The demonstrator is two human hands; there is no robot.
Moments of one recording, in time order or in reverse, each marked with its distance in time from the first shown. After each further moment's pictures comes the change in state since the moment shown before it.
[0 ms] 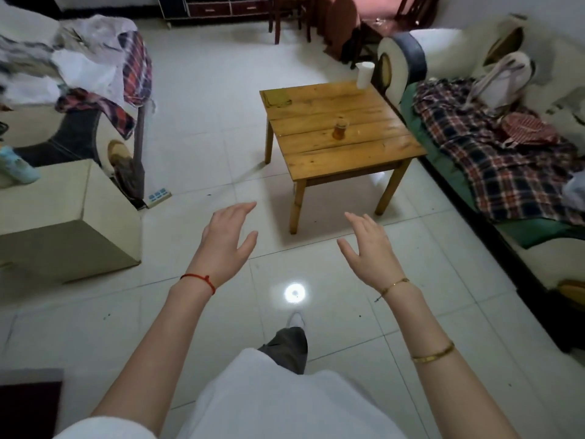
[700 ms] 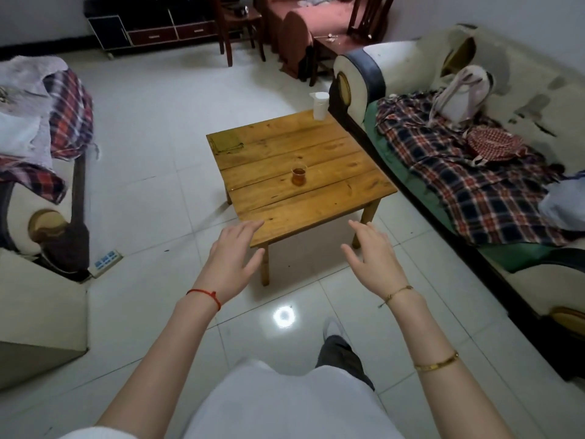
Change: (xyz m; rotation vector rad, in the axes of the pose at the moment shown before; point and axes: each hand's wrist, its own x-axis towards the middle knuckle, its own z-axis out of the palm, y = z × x) left_hand 0.308 0.061 0.073 0.006 -0.148 0.106; right_hand 0.249 0.134 -0.085 0.057 0.074 0.148
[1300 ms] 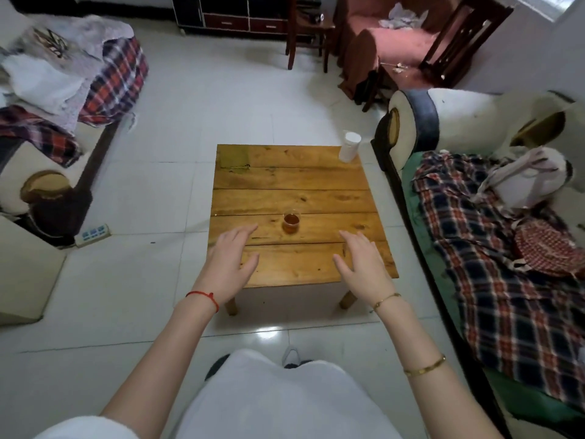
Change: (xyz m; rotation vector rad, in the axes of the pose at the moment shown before) left_hand 0.247 0.065 0.068 -0.115 0.185 -0.323; right_hand 0.300 0.108 -0.080 -0.091 -0.204 -0.276
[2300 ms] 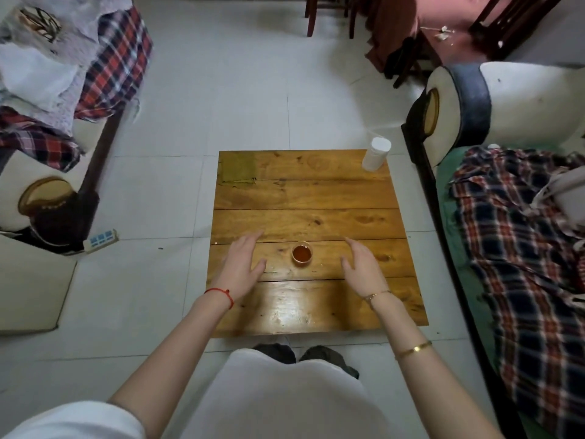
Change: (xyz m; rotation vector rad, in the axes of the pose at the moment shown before) left_hand 0.216 -0.052 0.036 0.018 -0.149 -0.169; right_hand 0.229 0.043 0.035 0.182 -0.176 0.158
